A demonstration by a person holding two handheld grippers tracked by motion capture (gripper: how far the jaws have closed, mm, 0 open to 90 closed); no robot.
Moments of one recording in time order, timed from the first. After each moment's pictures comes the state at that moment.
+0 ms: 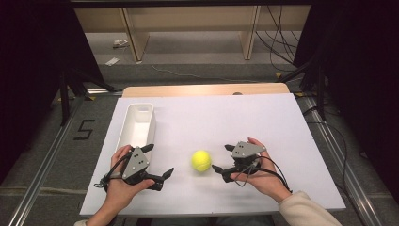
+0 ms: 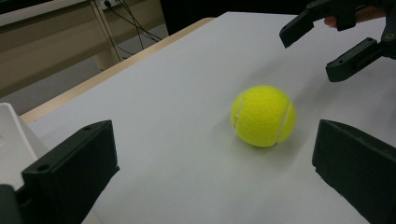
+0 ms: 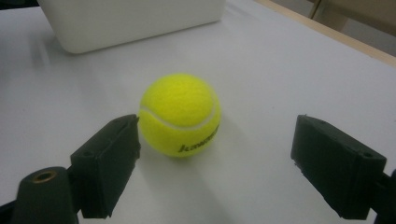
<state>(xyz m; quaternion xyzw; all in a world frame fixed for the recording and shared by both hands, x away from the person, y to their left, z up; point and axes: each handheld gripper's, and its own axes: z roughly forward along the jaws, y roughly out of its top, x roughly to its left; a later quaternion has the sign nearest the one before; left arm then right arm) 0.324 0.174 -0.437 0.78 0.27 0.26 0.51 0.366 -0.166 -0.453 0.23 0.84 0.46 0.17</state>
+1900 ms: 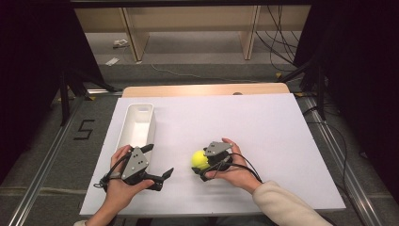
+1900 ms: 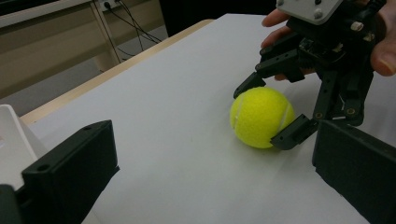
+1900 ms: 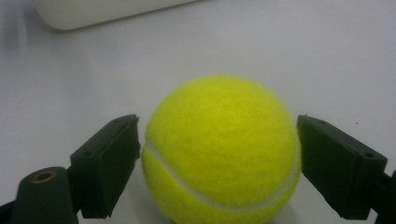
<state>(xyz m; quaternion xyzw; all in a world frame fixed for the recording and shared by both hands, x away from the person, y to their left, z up) 0.323 0.175 -0.436 0.78 0.27 0.26 0.51 0.395 -0.100 -0.491 0.22 0.87 0.43 0.13</state>
